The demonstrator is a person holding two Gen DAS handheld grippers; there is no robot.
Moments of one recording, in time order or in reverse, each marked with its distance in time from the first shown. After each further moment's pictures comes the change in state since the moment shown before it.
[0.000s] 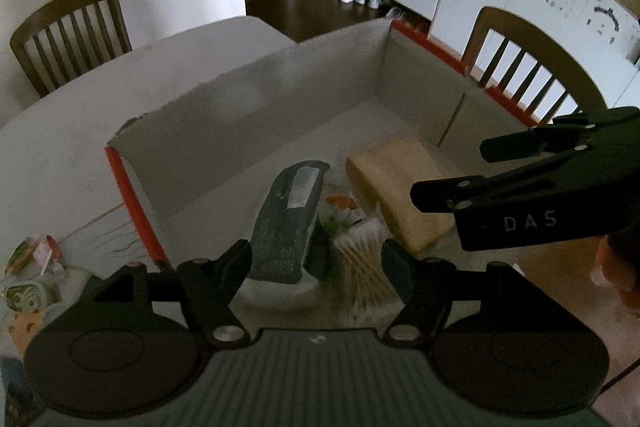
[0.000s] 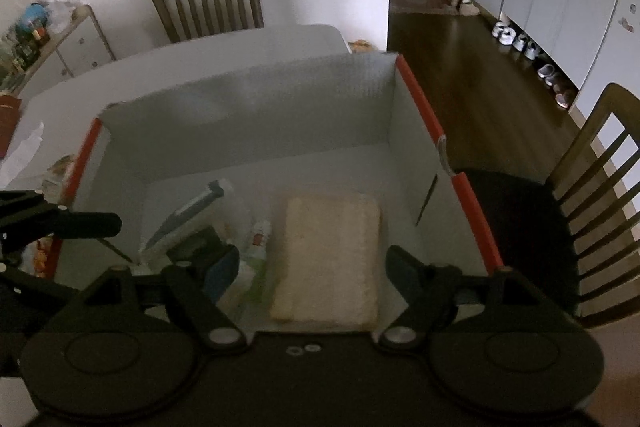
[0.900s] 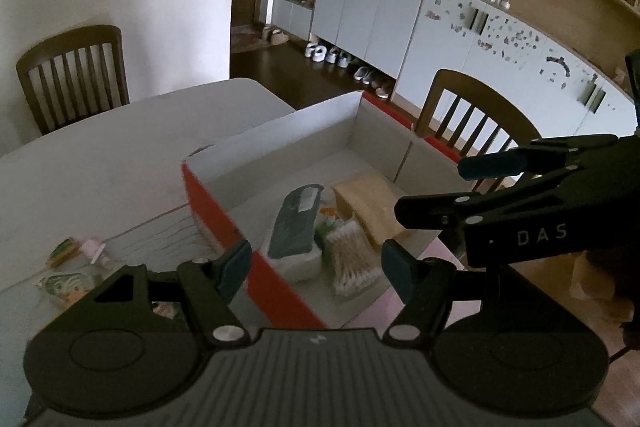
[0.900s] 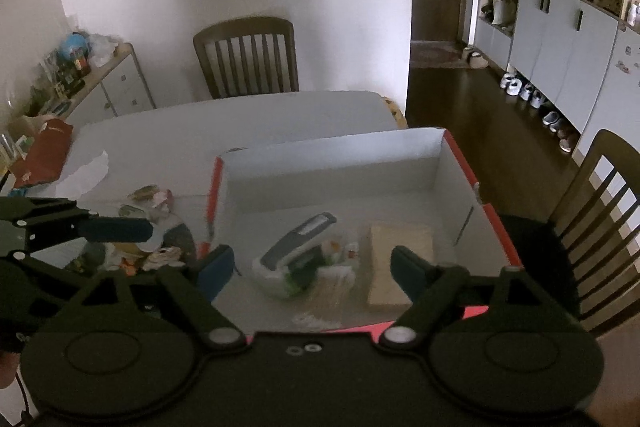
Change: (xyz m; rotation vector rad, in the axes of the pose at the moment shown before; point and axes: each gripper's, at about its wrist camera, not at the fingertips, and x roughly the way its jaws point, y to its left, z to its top) left arm -0.118 0.042 -0.040 0.002 -0.182 -0.110; right arm -0.092 0.086 -0.018 -0.022 -0.169 0.012
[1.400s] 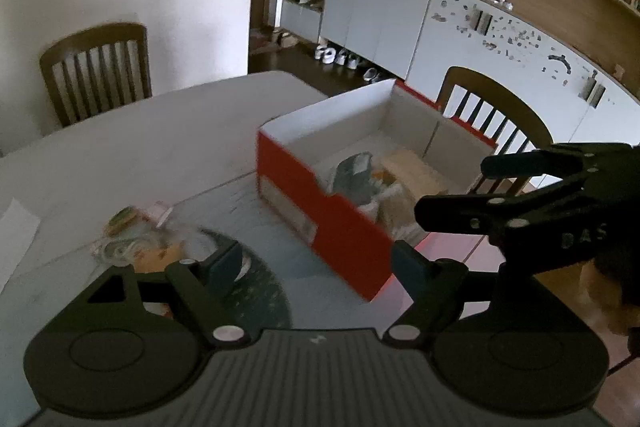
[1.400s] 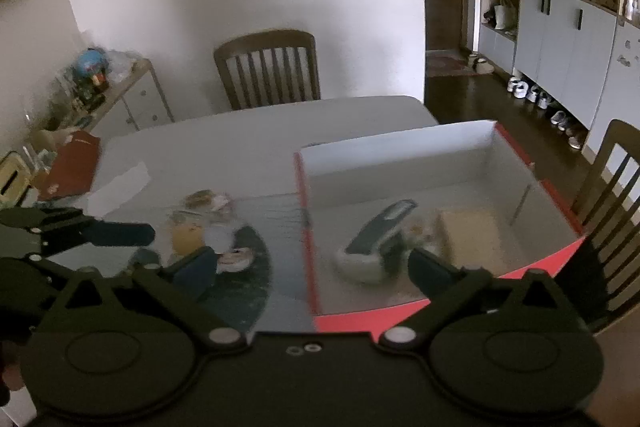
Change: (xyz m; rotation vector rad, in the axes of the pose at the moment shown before) left arm -0.050 0.060 -0.045 -0.001 -0.006 0.013; right arm -0.007 0.082 -0.026 0.049 -0.055 0.035
